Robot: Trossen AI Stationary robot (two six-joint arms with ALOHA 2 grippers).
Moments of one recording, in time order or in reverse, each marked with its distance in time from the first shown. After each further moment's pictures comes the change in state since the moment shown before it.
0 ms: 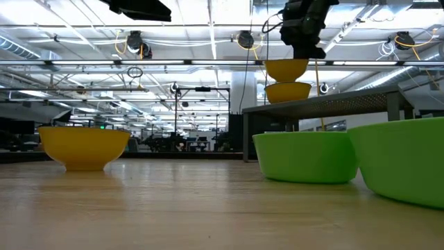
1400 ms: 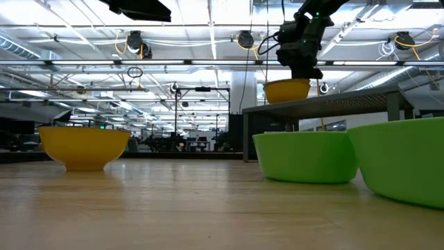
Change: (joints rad) left arm 0.000 0.000 0.000 -0.002 0.000 -0.003; right arm 0.011 -0.002 -0.253 0.175 0.000 -0.042
